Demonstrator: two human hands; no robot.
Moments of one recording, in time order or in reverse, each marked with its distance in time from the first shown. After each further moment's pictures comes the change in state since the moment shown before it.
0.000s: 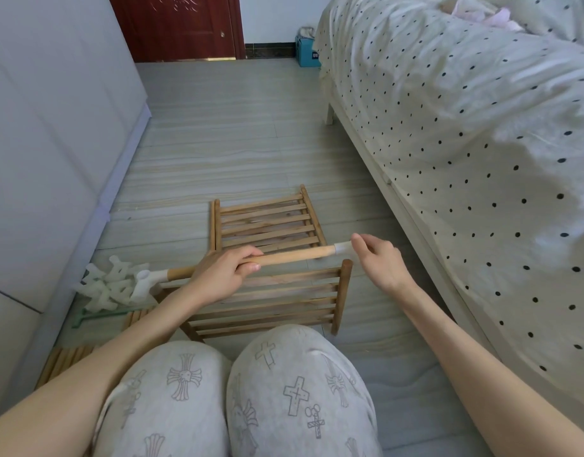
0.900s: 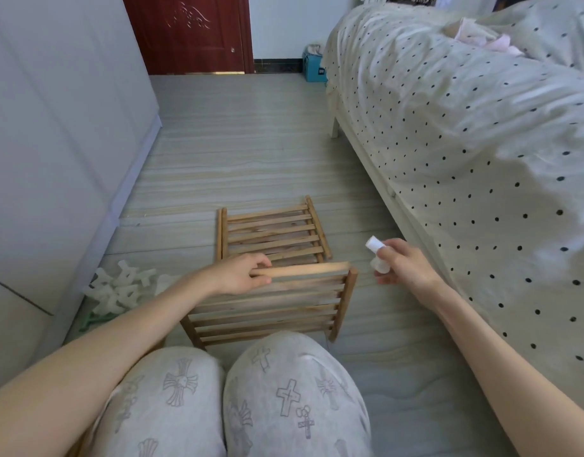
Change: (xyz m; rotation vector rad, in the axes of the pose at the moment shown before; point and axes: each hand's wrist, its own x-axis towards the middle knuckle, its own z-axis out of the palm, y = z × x) left_hand 0.015 0.004 -0.016 0.060 -0.385 -0.114; right_hand 0.010 0.008 -0.028 0.357 -0.072 0.222
